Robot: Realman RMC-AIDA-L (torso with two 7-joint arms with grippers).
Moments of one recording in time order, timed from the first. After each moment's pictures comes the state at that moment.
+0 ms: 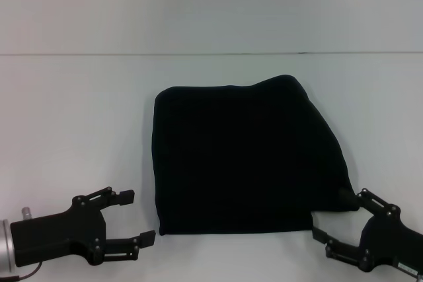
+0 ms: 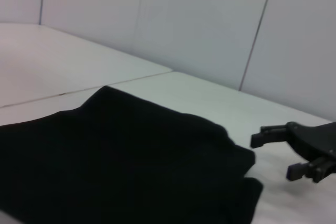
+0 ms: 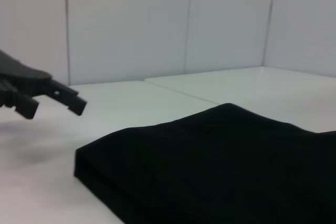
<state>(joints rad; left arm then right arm) -0.36 -2.08 0.58 0.54 2.06 1.60 -1.10 0.33 2.09 -0.40 -0.23 -1.99 -1.43 0.53</state>
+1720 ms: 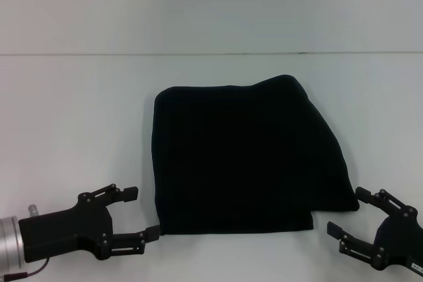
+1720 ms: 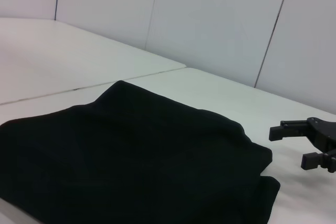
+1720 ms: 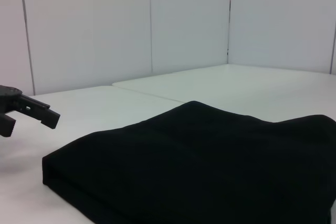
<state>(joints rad) -0.37 -2.09 0.58 0.54 2.06 1.55 -1.11 0.30 2.09 -0.34 -0.23 -1.99 -1.43 0.57</state>
